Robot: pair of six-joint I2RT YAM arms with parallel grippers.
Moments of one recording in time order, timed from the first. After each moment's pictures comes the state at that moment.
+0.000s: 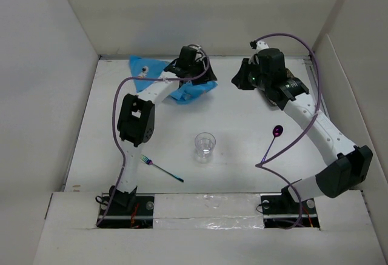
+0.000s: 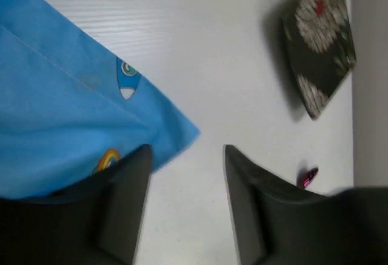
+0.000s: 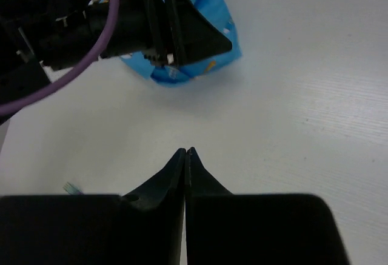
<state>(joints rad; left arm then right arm) -0.44 2.24 1.91 -0.33 0.27 -0.60 0.43 1.43 1.46 -0.49 -0.08 0.38</state>
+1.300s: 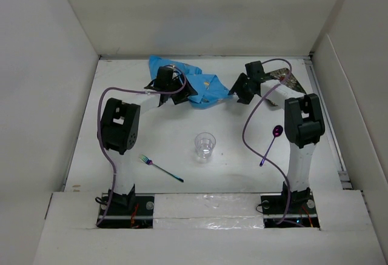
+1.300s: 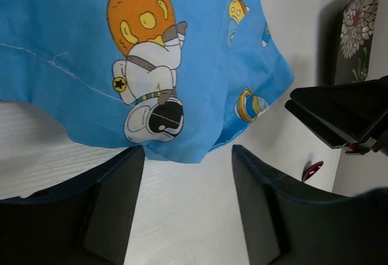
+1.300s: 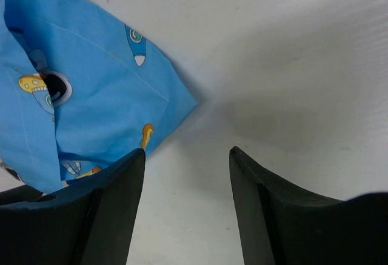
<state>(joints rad) -0.34 1.98 1.32 -0.02 0.33 -0.78 0.24 2.05 1.50 -0.38 -0.10 0.82</state>
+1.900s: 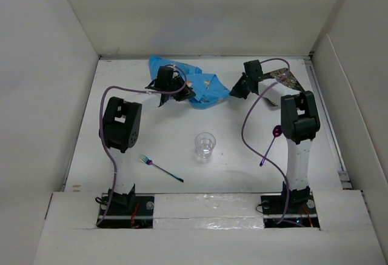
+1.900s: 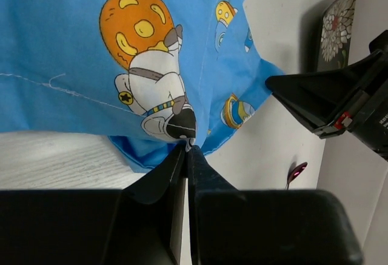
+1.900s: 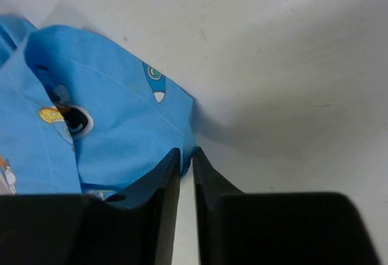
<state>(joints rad) -0.34 2.02 1.34 0.04 0.37 -0.83 0.24 2.14 1.57 -0.31 -0.12 0.90</state>
